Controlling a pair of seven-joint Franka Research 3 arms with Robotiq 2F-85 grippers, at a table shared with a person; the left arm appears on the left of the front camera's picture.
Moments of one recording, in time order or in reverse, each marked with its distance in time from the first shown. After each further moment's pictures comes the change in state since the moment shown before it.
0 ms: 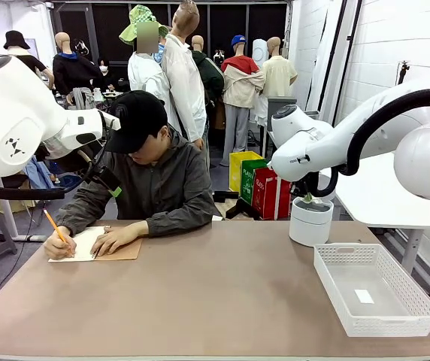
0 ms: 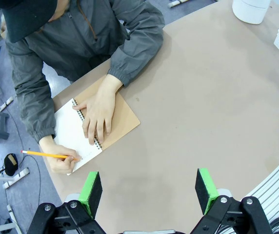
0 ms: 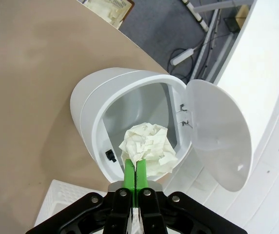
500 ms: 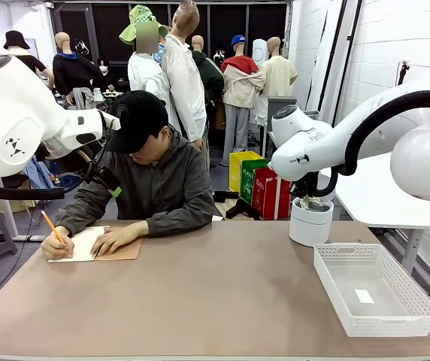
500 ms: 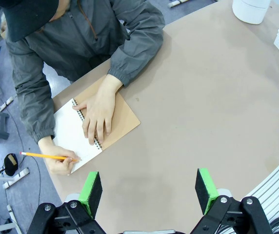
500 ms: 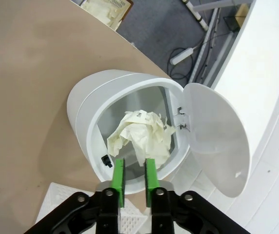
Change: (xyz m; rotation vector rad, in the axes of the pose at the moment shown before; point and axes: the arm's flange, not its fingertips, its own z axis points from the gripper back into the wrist) left arm 0.000 0.000 0.000 0.000 0.000 0.000; right arm 0.004 -0.004 -0.005 0.000 0.004 -0.006
